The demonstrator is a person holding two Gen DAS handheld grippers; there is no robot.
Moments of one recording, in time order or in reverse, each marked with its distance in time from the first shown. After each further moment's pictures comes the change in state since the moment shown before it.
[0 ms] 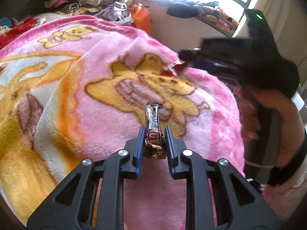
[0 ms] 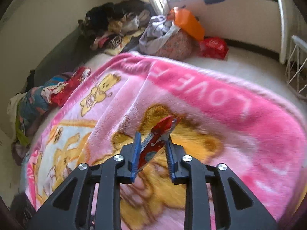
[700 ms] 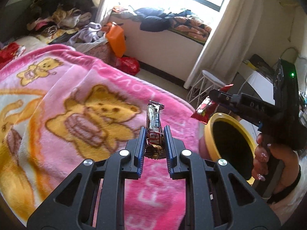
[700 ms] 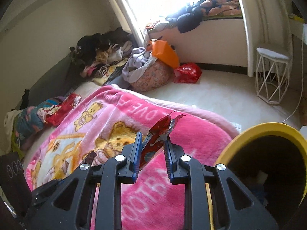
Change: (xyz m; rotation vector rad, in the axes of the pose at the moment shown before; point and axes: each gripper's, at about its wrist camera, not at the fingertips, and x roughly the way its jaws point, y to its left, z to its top) left arm -0.029 -0.105 0.023 0.112 -0.104 -0.101; right arm -0.162 -0.080 -0.037 0.042 -0.204 -0.095
